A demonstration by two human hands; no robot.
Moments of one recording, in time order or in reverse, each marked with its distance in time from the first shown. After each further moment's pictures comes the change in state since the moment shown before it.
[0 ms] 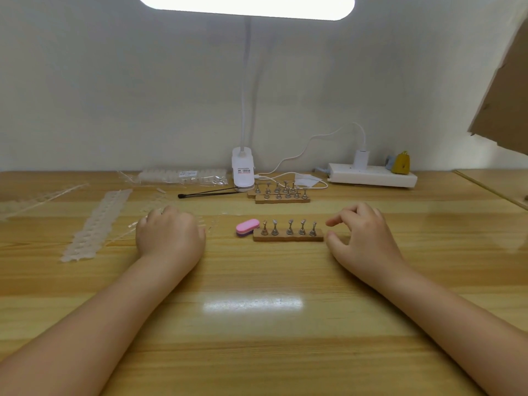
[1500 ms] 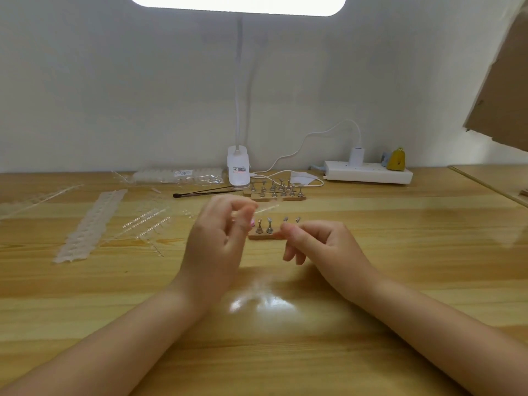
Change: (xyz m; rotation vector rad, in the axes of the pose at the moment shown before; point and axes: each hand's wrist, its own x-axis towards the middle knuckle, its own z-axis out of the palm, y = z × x) left_hand -0.059 0.050 -0.038 -1.259 0.227 0.379; right_hand -0.019 -0.051 -0.005 0.875 -0.262 -0.023
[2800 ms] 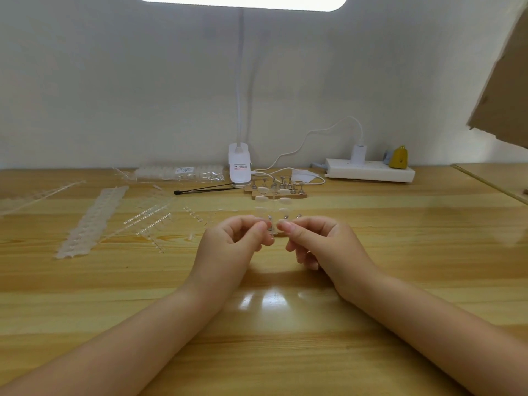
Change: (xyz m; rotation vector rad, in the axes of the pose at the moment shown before) left_hand -0.012 0.008 0.012 -0.332 -0.090 -0.426; right_hand 0.002 0.000 0.003 0.278 0.077 0.254
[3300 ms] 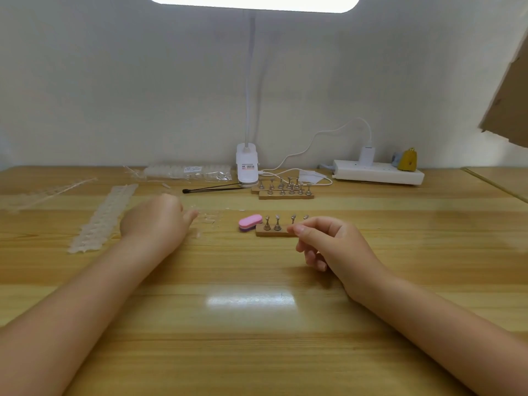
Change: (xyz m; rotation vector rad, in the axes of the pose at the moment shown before) left_hand 0.068 -0.014 -0.097 1.337 0.179 -0.177; right_hand 0.001 -0.002 -0.002 -0.072 0.001 0.074
